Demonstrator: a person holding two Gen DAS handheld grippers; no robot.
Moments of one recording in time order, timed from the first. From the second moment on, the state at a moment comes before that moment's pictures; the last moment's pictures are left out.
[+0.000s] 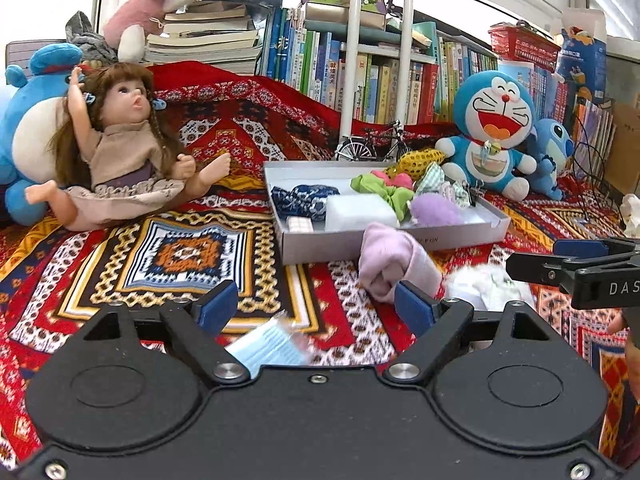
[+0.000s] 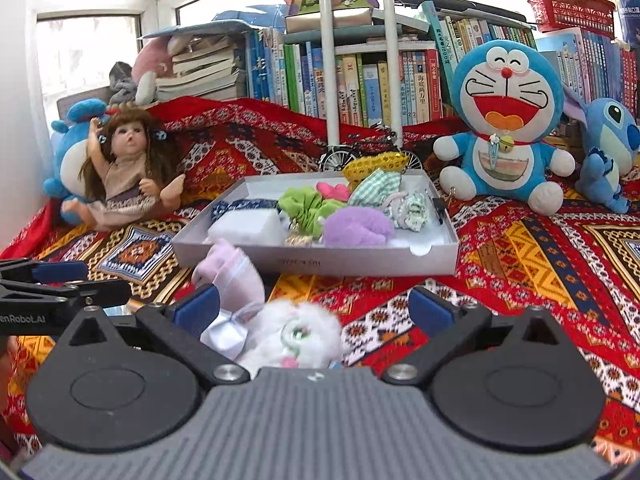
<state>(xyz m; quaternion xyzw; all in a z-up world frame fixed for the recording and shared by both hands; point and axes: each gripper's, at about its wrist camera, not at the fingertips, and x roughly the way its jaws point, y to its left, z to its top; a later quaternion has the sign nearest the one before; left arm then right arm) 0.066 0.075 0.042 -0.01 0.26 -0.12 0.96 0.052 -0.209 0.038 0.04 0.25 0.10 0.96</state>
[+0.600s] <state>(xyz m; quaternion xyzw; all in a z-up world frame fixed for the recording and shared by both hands) 0.049 0.093 0.014 0.03 0.26 -0.08 0.96 0.031 -0.198 0.014 -0.01 0.27 0.10 0.96</state>
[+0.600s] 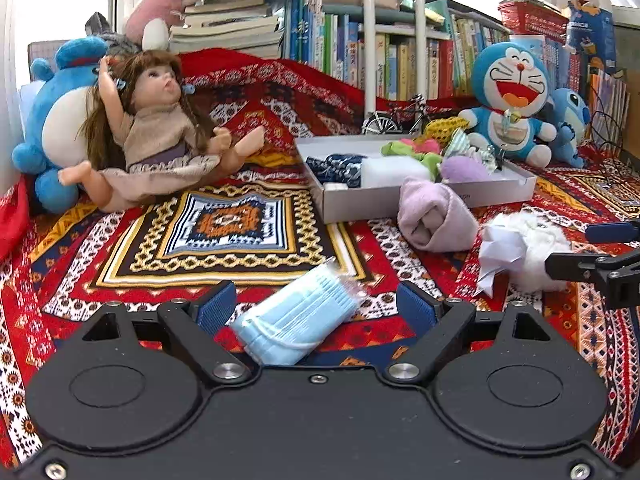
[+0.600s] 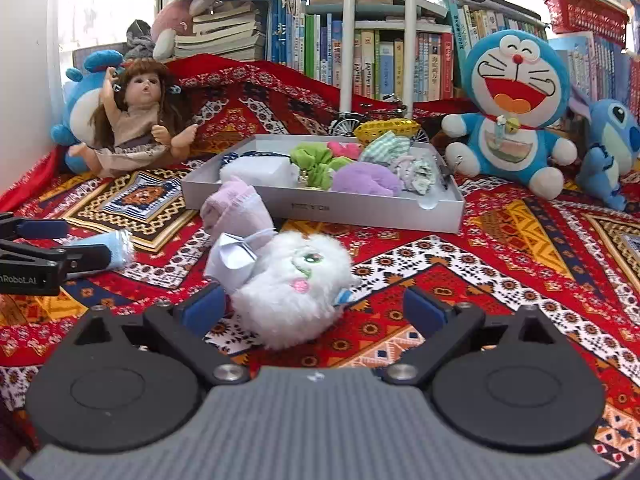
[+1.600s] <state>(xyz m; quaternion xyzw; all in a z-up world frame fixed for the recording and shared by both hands) 0.055 0.091 0.004 0.05 0.28 -0.08 0.96 0.045 -0.179 0.006 -0.02 0.29 0.11 0.95</state>
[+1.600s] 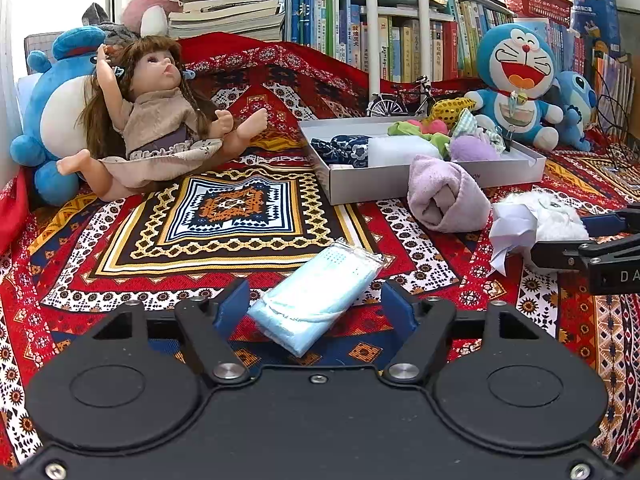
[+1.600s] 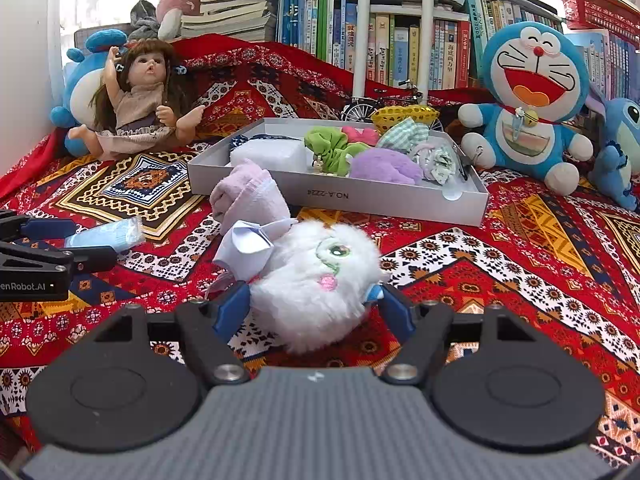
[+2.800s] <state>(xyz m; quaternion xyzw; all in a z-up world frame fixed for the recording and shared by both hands) 0.076 0.084 0.040 0.00 0.26 -0.10 0.96 0.057 -0.223 0.042 0.05 0.24 0.04 0.97</state>
